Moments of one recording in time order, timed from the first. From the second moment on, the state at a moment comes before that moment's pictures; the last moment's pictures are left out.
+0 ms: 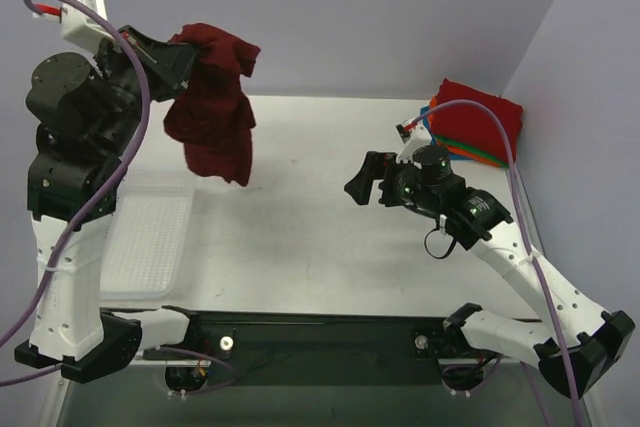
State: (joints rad) left arm -0.24 1.26 2.04 -0.68 -0.03 -0.57; right arm 0.60 1.06 1.05 -0.48 -0.07 0.49
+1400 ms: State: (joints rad) left arm -0.55 1.40 0.94 -0.37 -0.02 -0.65; right arm 0.66 1.42 0.78 -0.02 0.17 0.62
